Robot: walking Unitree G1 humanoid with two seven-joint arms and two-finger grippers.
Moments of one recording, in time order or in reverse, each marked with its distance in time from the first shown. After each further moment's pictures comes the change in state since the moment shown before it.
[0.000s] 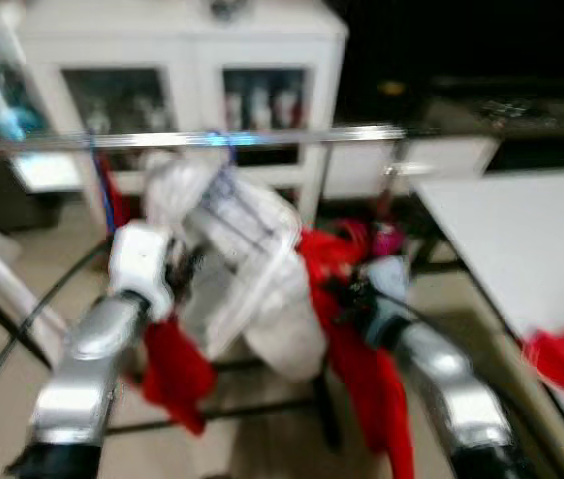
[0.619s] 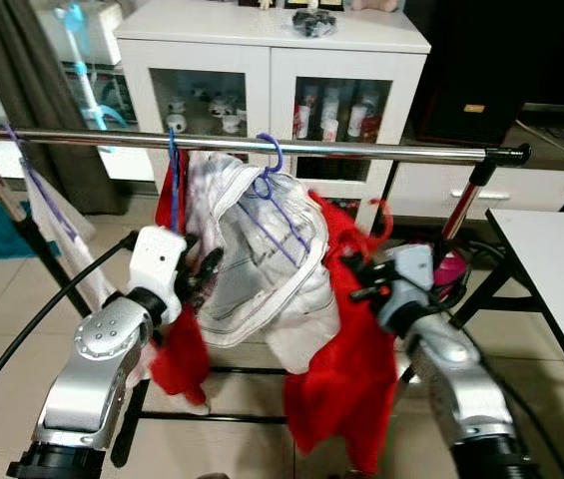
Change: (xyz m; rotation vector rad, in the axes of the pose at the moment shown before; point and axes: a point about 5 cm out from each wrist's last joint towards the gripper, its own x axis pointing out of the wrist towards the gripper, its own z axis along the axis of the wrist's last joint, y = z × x) left arm 0.000 -0.024 0.016 0.088 -0.094 -0.185; right arm -0.007 -0.026 0.018 0.019 -0.117 -0.206
